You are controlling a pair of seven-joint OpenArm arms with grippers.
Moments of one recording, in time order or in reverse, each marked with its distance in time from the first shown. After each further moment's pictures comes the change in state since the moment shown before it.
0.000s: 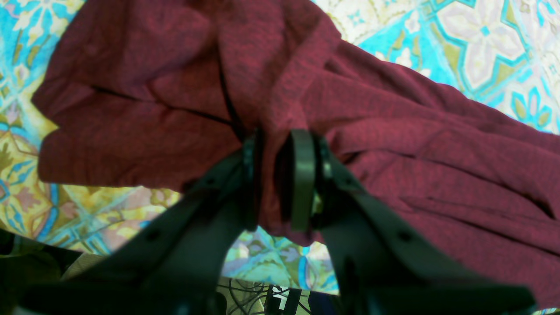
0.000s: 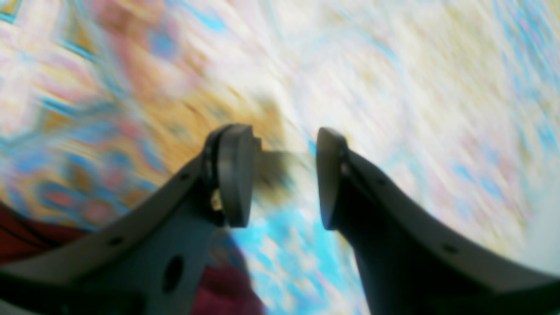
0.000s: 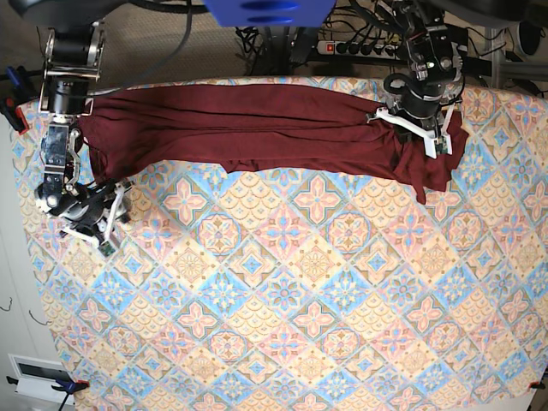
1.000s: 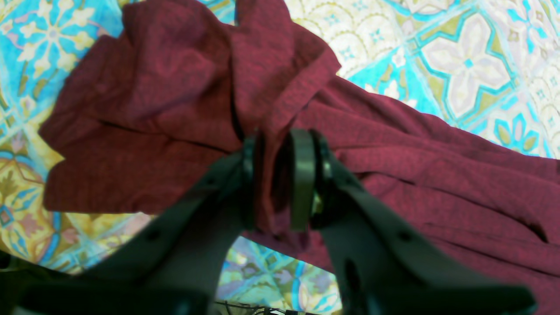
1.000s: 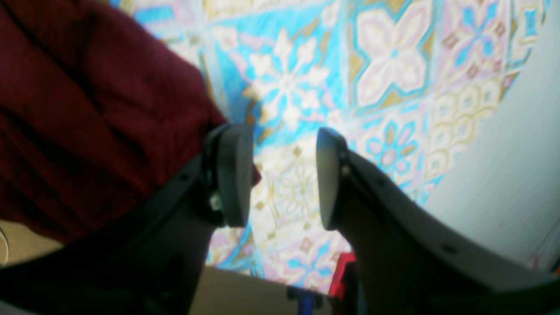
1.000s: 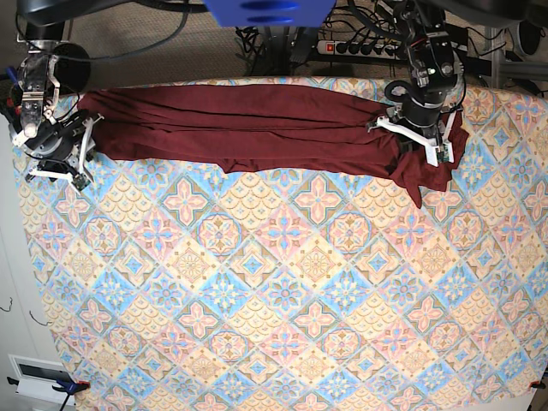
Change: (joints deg) left arm -2.4 0.1 0.0 0.0 0.0 0.0 -0.4; right arm -26.6 6.7 10.8 24.3 -0.4 -0.2 -4.4
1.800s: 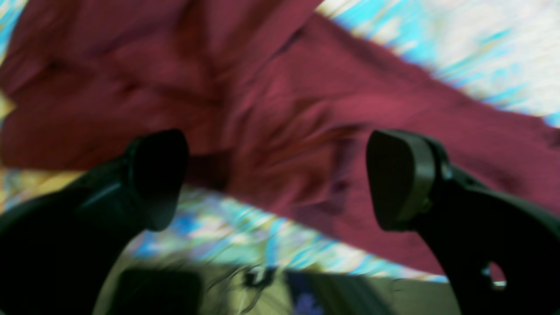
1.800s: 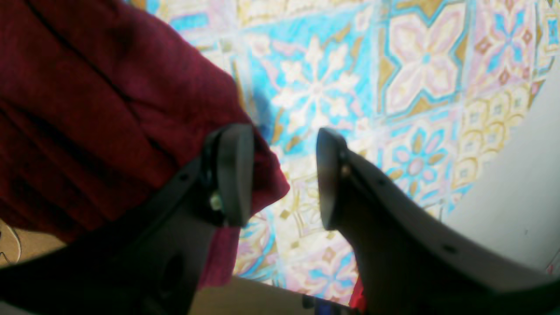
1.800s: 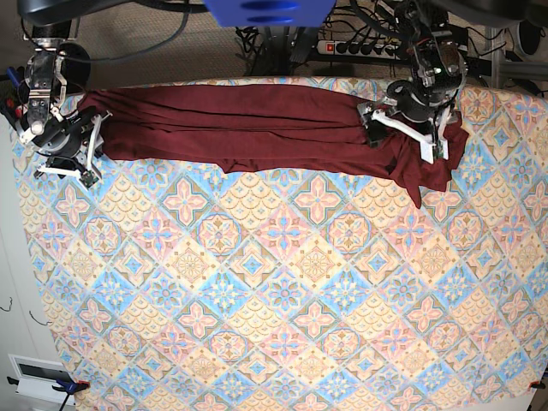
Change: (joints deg) left arm -1.4 -1.0 -2.6 1.2 -10.6 -0.4 9.2; right arm 0.0 -2.1 -0.5 -0.2 0.1 0.0 0.1
